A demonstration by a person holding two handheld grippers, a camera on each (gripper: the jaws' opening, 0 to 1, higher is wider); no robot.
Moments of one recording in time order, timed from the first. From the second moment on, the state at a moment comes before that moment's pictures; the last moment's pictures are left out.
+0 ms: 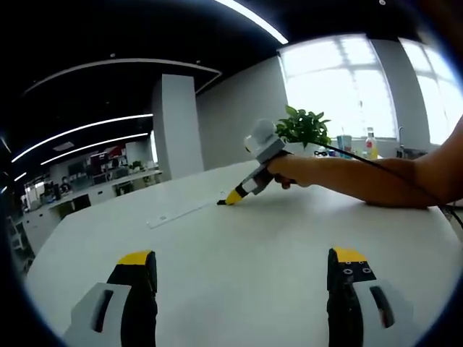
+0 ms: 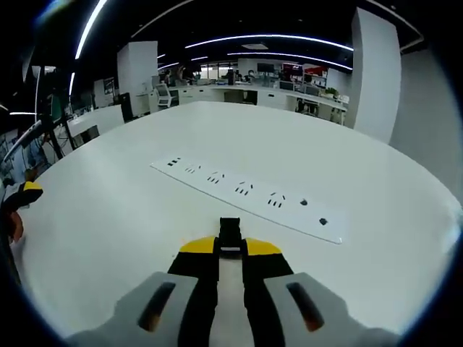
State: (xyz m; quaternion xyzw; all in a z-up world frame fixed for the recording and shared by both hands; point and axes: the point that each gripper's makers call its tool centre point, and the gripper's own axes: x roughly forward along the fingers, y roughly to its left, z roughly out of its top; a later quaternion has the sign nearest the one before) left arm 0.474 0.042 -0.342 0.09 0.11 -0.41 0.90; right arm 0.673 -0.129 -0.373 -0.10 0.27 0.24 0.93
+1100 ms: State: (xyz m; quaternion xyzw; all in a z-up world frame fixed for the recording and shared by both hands) left arm 0.473 0.041 -0.342 0.08 0.11 -0.41 0.90; right arm 0.670 -0.128 -0.374 -0.10 0.27 0.26 0.92
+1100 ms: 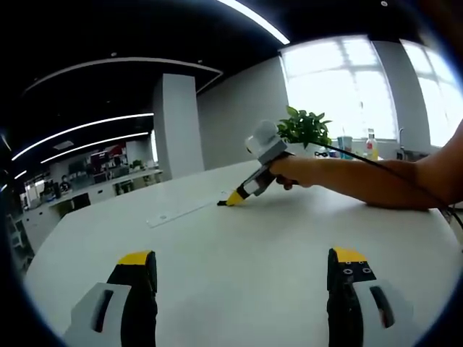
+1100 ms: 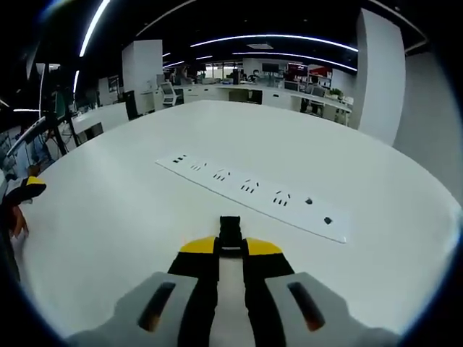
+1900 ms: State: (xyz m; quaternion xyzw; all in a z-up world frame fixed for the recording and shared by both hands) left arm 0.476 0.044 -0.340 0.08 0.11 -0.40 0.90; right arm 0.676 -0.124 -0.335 -0.11 0.19 0.27 0.94
